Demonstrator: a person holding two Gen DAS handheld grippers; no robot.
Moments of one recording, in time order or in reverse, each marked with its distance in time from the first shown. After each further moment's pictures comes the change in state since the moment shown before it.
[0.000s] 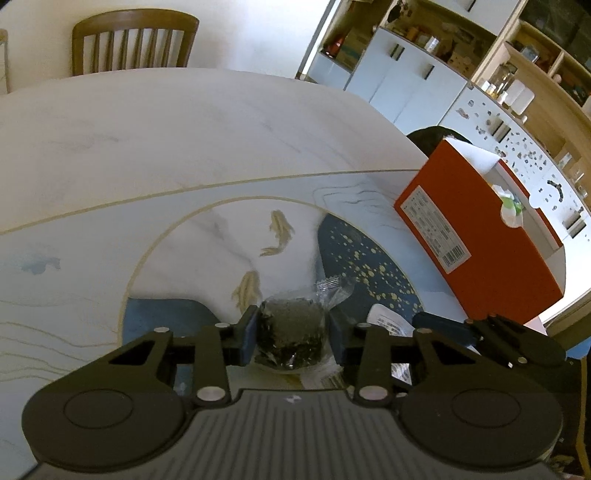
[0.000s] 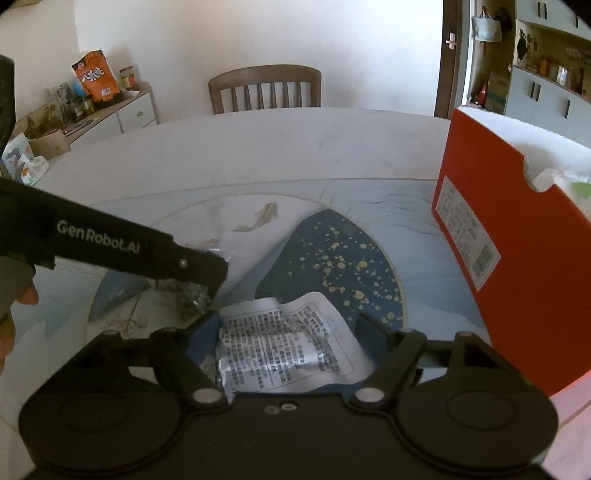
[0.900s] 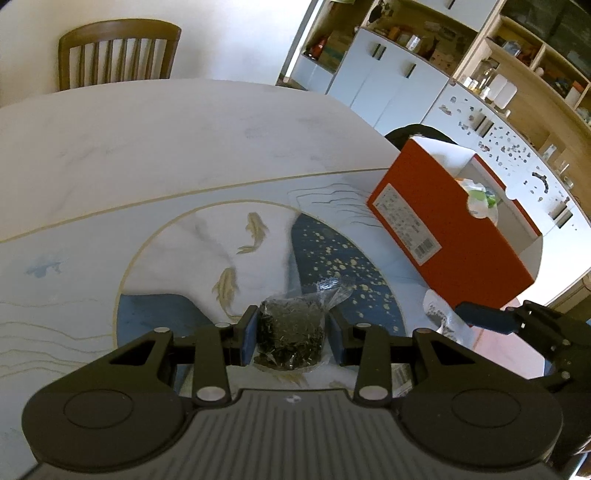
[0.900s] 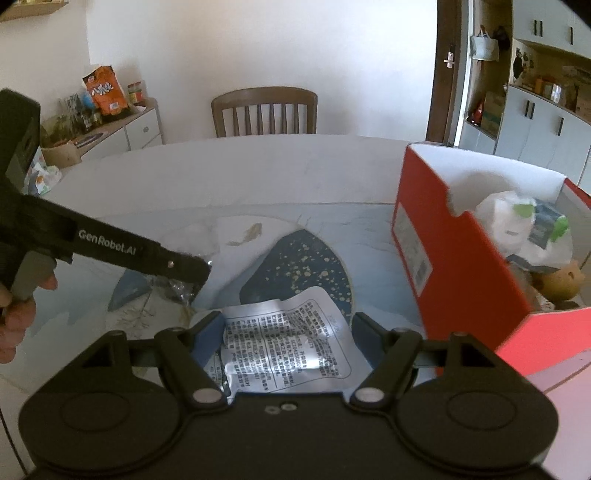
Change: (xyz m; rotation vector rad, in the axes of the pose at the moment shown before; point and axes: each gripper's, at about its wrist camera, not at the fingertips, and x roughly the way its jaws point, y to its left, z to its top) left arm -0.023 -0.016 -0.005 0.045 -0.008 -0.038; right arm -0.067 -0.023 -0.003 -0.009 -0.055 -0.002
